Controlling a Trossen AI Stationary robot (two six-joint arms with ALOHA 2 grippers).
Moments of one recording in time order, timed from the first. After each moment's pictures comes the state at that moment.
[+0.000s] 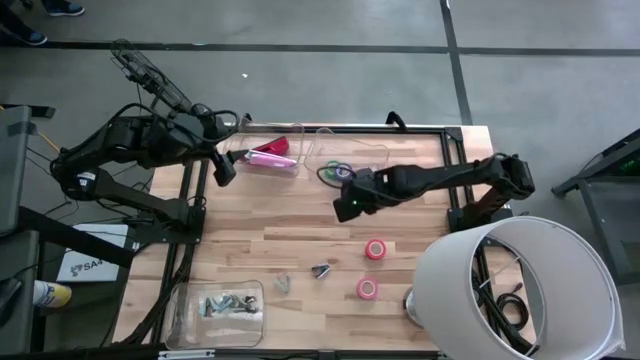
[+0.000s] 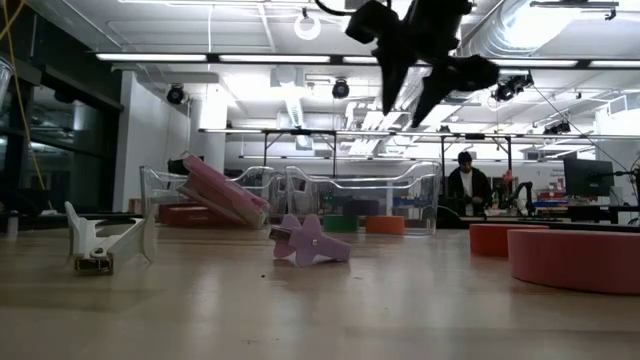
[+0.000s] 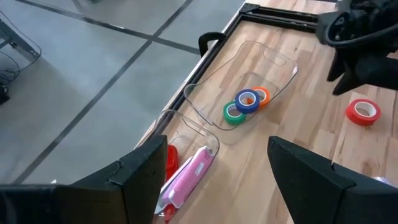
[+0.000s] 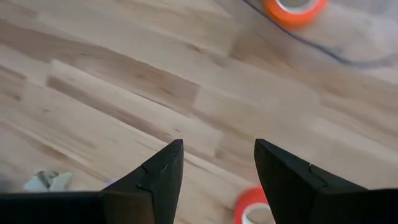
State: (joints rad) left arm 0.04 1.08 1.65 -1.22 -0.50 -0.19; right arm 0.03 1.64 1.39 -0.95 0.17 1.23
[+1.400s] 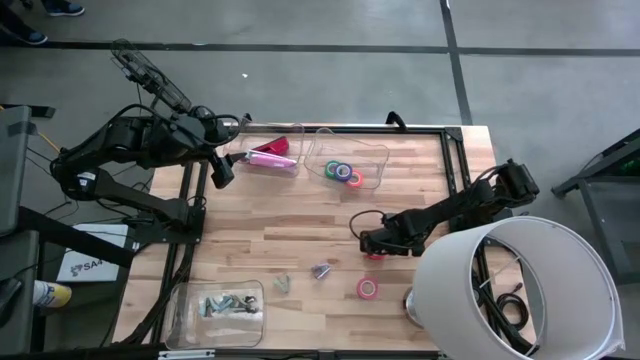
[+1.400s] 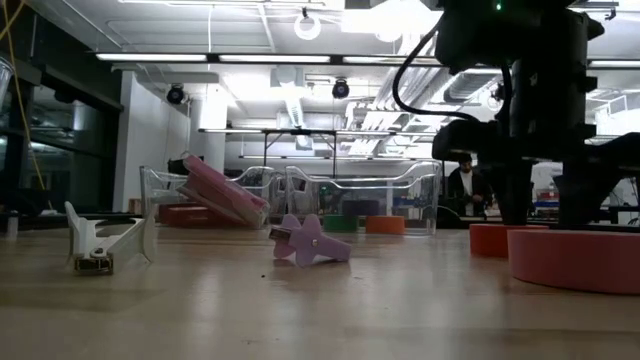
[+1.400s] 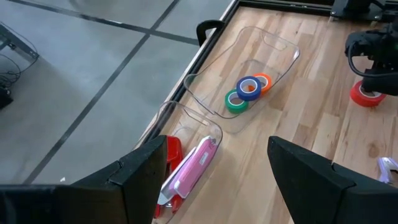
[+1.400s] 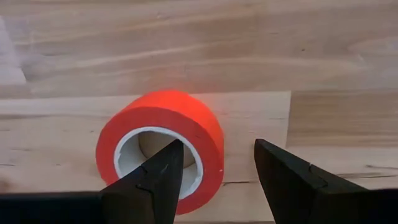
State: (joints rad) left arm 0.04 1.08 1.65 -1.26 -0.49 -0.15; right arm 0.26 1.64 0.87 -0.64 0.00 1.91
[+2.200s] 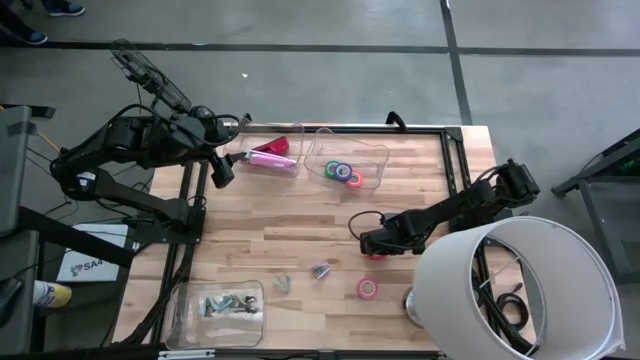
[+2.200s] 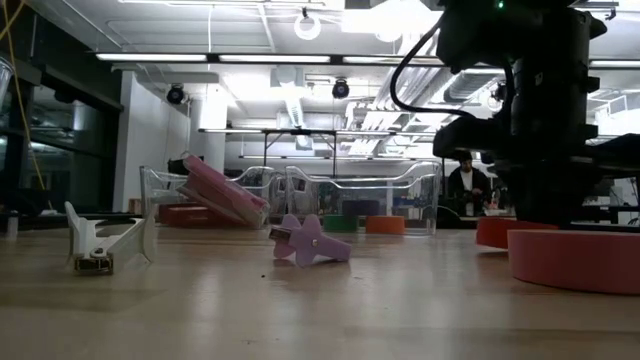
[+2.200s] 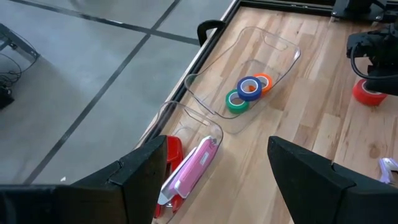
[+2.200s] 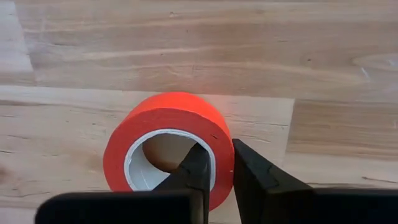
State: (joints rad) left arm 0.04 1.08 1.65 -1.26 -0.49 -0.15; right arm 0.26 1.64 0.87 -0.64 0.02 1.83
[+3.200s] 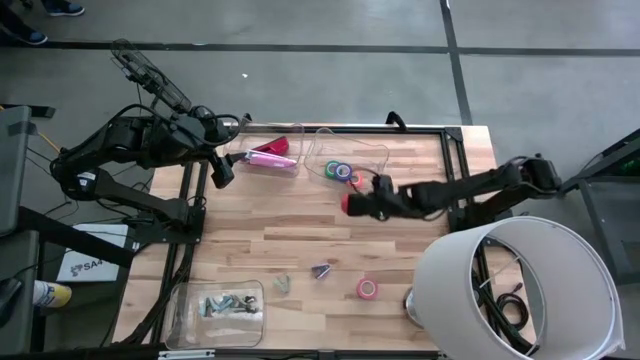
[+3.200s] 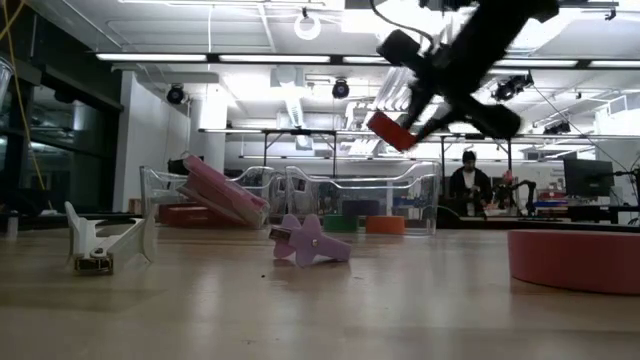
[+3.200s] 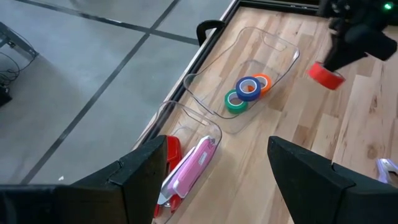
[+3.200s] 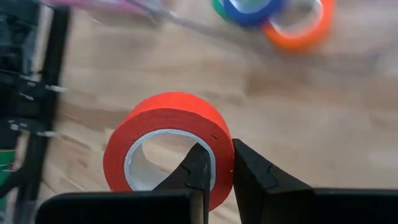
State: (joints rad) left arm 0.04 1.08 1.65 -1.26 -0.49 -0.16; right arm 0.08 1.43 0.90 -0.38 0.37 1.46
